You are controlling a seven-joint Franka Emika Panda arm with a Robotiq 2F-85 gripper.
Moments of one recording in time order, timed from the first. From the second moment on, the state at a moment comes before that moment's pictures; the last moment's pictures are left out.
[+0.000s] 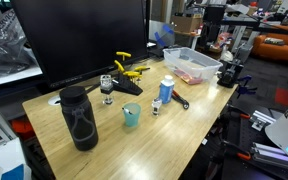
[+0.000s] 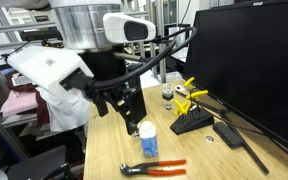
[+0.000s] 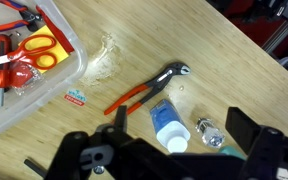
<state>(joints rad) 0.02 -0.37 -0.25 -2.48 -0.03 2.11 -0.65</state>
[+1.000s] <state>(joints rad) 0.10 -0.09 -0.14 -2.40 0.21 2.18 -0.64</state>
